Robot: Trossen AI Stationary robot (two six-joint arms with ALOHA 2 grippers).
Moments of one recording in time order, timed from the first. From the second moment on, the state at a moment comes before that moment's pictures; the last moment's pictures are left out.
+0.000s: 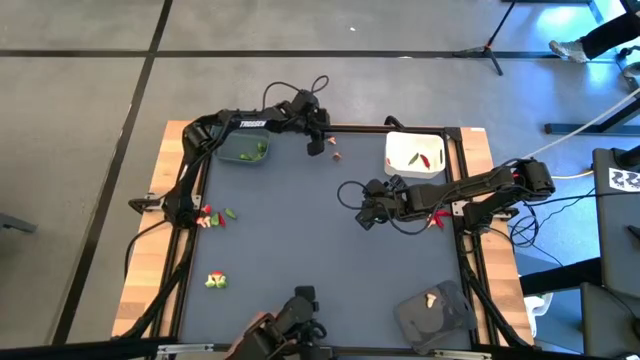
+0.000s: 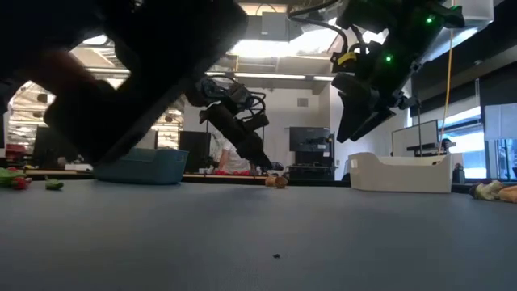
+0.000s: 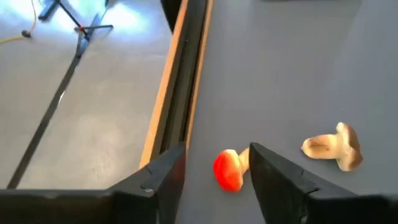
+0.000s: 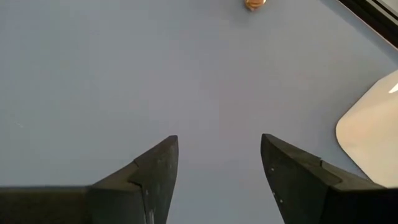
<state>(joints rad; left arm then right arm) 0.72 2.19 1.48 -0.03 0.29 0.55 0.10 1.49 0.92 -0.56 0.54 0.70</state>
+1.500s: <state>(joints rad) 0.65 2.18 1.82 -0.64 0.34 0.52 0.11 1.38 0.92 -0.52 0.53 0.58</state>
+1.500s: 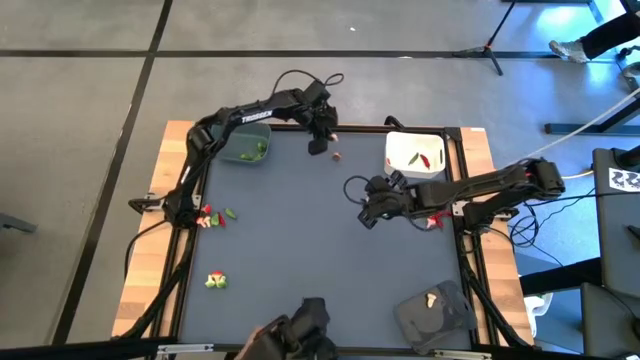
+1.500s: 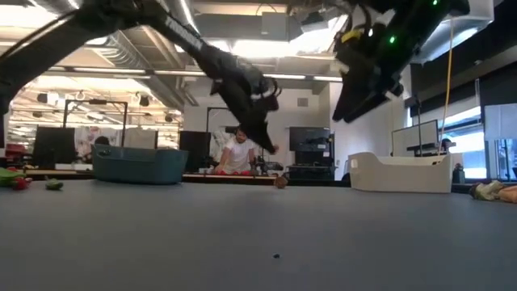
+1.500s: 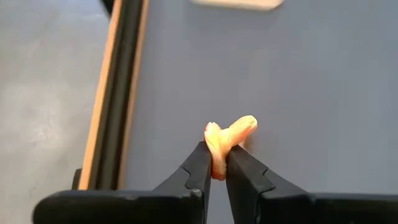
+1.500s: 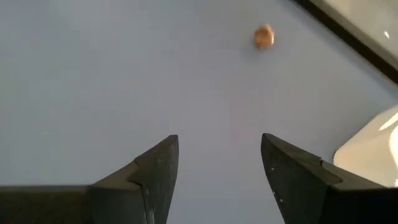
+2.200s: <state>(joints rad) 0.30 2.10 1.82 -0.52 0.33 0.30 0.10 1.27 0.93 -0.42 0.67 0.25</state>
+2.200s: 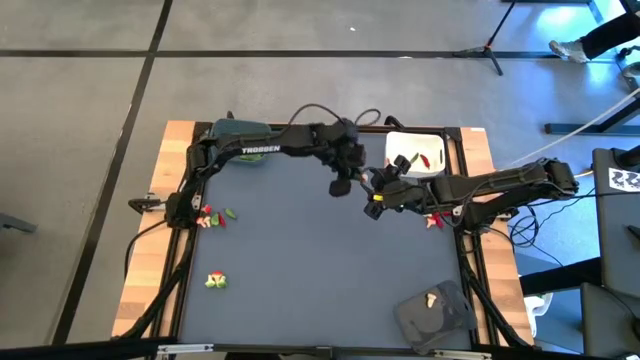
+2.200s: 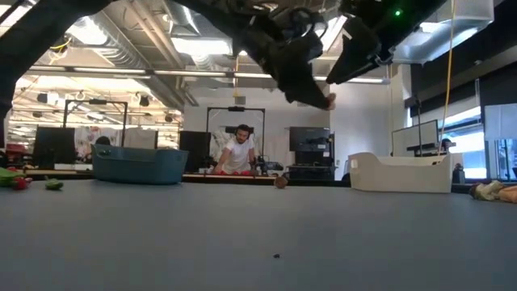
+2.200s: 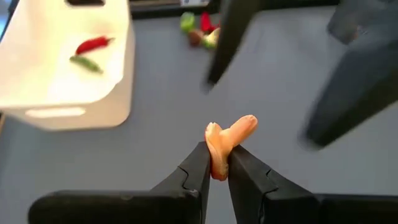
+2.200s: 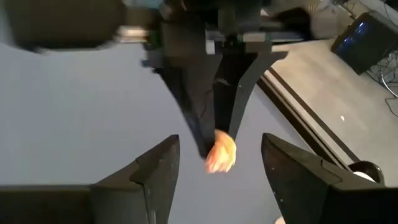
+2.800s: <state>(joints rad) 0.26 2.09 1.82 -0.49 0.28 0.28 0.10 1.27 0.92 -0.48 0.63 0.23</state>
